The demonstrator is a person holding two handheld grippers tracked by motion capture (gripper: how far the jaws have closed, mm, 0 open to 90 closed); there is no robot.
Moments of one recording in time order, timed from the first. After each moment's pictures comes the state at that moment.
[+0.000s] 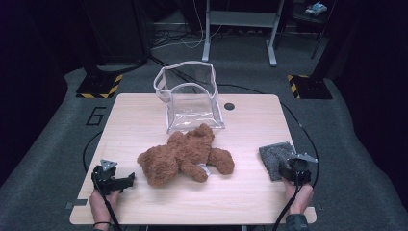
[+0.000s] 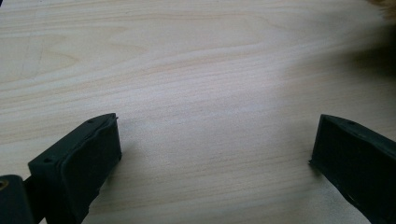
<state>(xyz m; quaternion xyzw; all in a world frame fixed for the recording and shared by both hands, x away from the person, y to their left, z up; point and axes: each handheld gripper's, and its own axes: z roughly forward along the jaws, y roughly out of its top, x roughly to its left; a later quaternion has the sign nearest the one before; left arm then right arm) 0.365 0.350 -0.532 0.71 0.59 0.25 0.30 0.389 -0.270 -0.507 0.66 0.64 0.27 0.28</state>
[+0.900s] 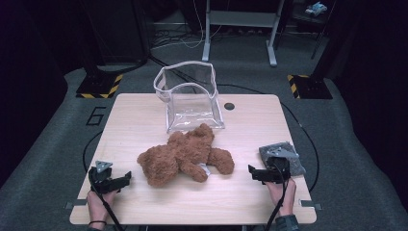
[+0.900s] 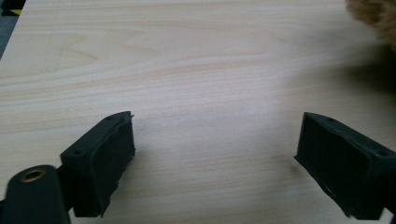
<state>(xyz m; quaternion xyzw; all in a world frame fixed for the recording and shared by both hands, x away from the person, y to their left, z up) 0.357 0.359 -0.526 0.68 0.60 0.25 0.33 0.379 -0.199 -0.469 0.52 0.74 0.36 0.20</state>
